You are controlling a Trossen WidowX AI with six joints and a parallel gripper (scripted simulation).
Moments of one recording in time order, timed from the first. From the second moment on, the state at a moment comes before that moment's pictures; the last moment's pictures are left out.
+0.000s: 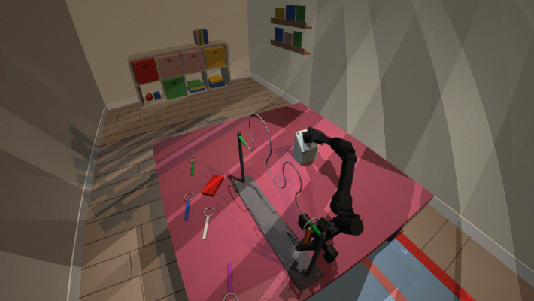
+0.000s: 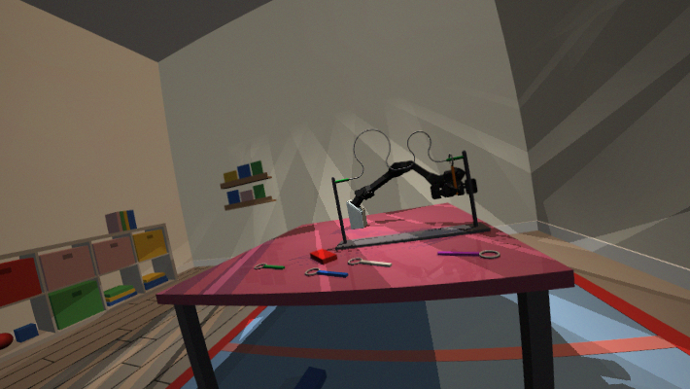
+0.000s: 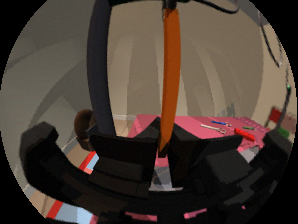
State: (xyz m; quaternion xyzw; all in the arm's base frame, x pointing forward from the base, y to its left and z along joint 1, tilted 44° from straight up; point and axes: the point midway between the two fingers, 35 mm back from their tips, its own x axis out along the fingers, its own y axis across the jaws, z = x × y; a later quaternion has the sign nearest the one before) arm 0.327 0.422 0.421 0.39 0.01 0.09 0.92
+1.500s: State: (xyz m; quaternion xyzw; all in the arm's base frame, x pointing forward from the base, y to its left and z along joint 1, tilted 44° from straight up) arm 0.276 0.380 0.403 0.33 0.24 0.18 0.89
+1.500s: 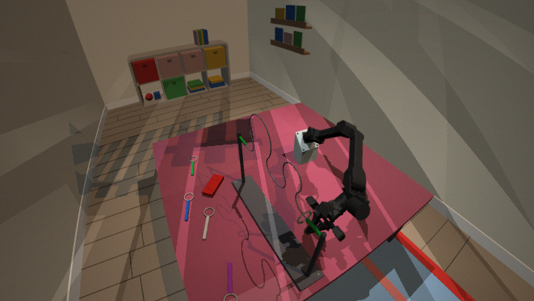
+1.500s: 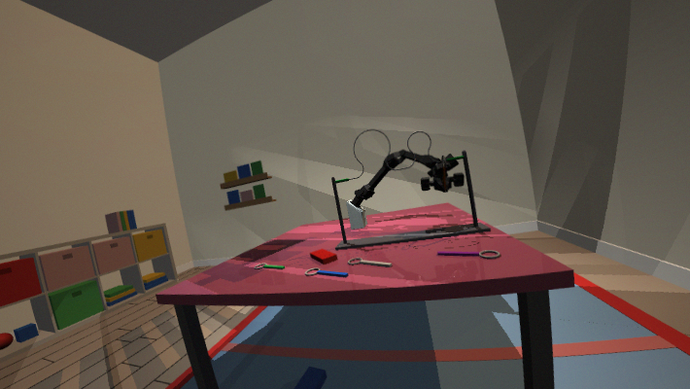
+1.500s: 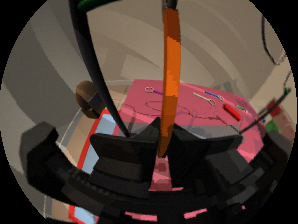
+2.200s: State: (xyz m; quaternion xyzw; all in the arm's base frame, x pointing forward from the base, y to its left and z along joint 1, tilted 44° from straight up) arm 0.282 0.345 0.371 0.22 0.25 0.16 0.93
